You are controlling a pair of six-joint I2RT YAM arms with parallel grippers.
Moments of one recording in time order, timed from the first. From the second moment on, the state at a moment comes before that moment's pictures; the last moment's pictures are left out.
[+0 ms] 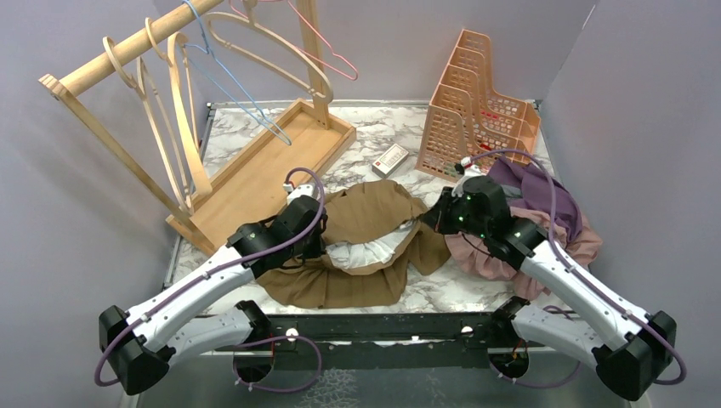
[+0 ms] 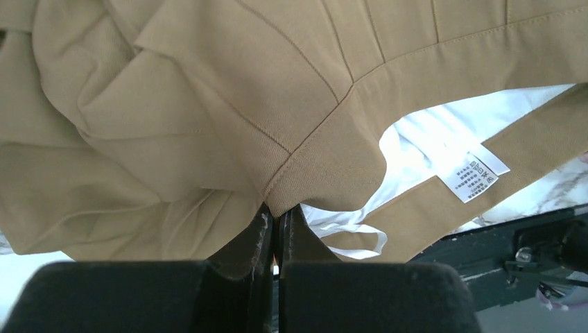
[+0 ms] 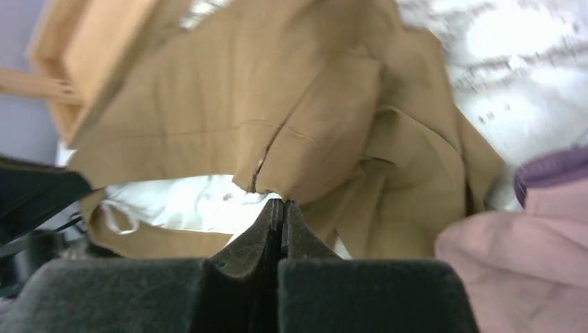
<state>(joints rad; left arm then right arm) -0.82 0.94 0.89 -0.83 -0.23 -0.74 0.61 0.92 0.81 -0.39 -0.05 0.56</state>
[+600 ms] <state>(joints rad) -0.71 1.09 0.75 -0.67 -0.25 -0.82 0.61 1.25 0.78 -0.50 0.11 0.68</state>
